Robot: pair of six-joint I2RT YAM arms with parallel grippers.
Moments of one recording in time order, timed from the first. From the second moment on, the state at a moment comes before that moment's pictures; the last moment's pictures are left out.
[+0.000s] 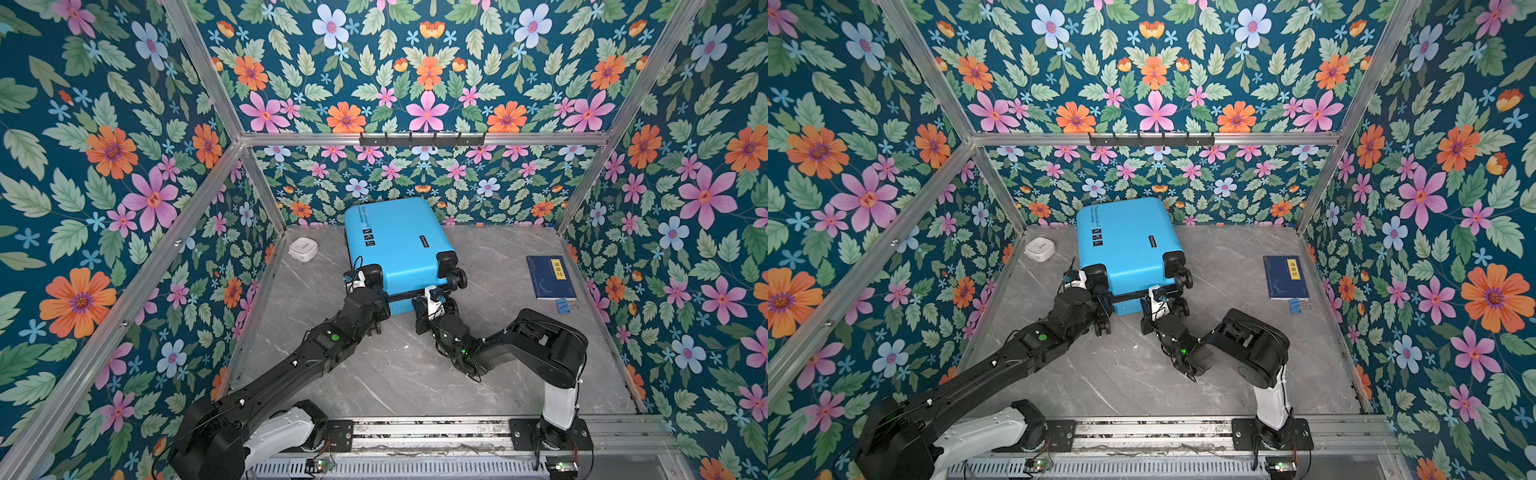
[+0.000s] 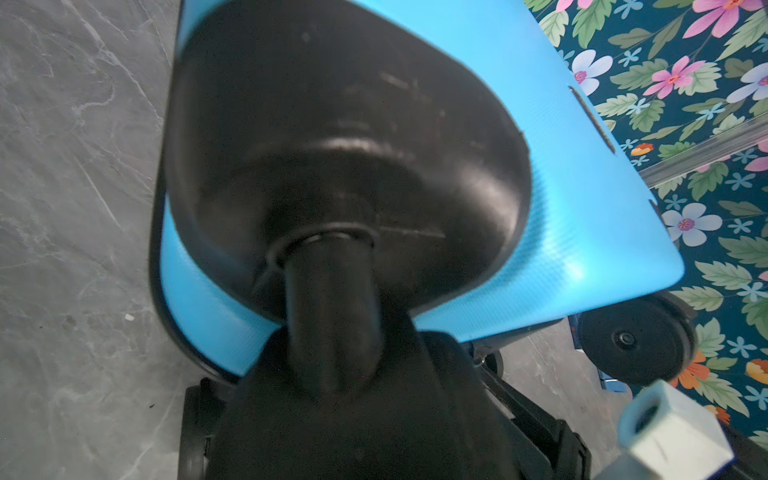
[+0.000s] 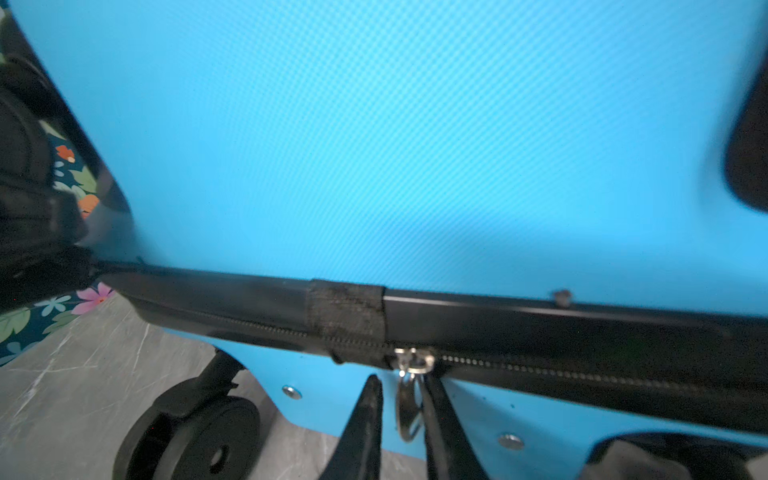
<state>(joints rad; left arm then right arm) -0.70 1.07 0.69 -0.15 -0.27 -0.81 0.90 1.92 0.65 1.16 0.38 0.25</state>
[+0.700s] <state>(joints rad) -0.70 1.07 0.69 -0.15 -0.26 -0.81 0.90 1.90 0.67 1.11 0.41 0.21</state>
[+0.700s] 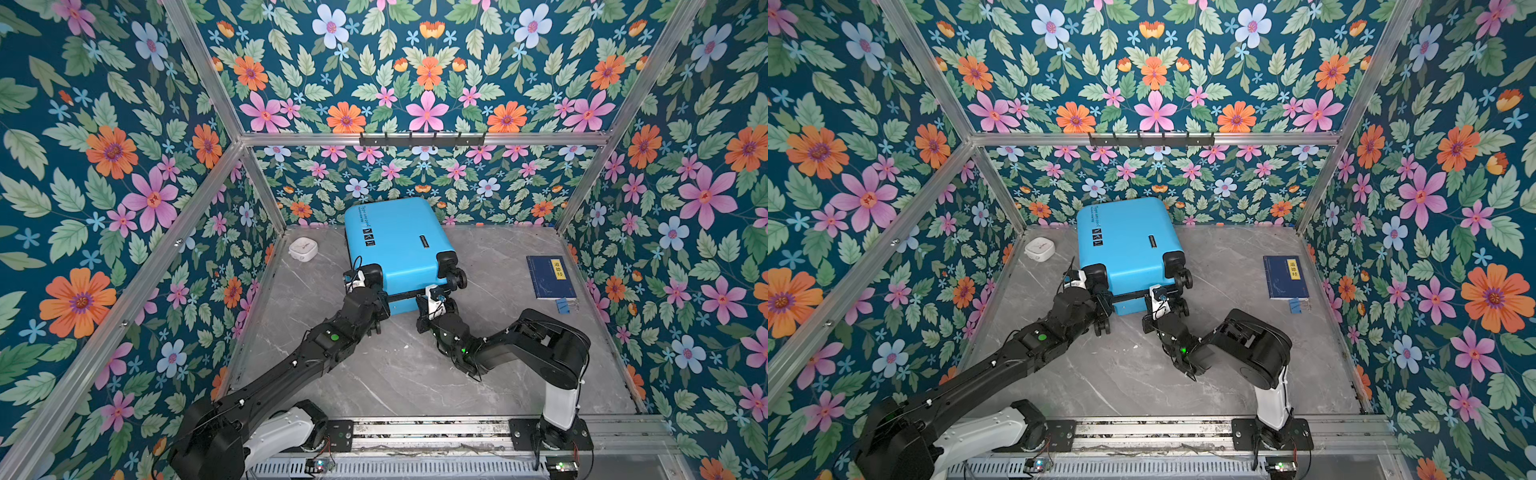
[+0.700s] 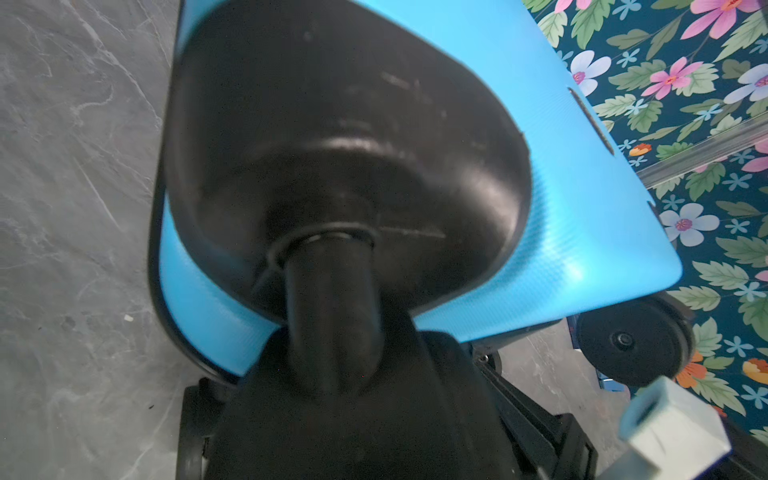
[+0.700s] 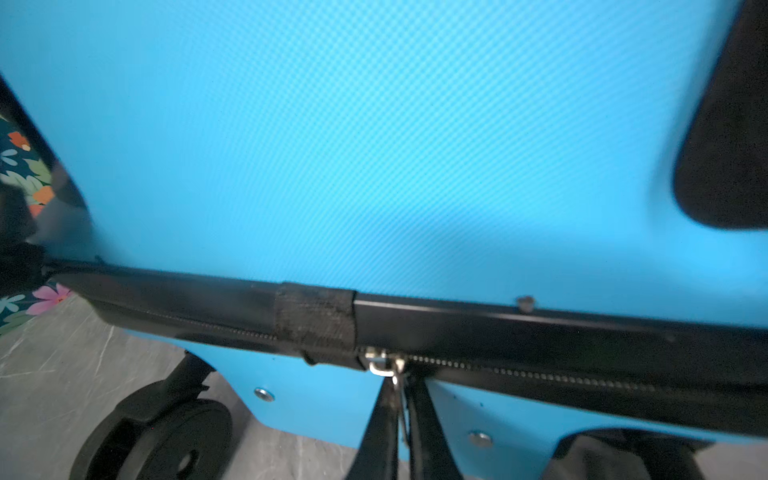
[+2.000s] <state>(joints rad) -0.62 1.06 0.69 -0.15 -0.15 -0.82 0.80 1.74 0.47 1.13 0.47 0.16</state>
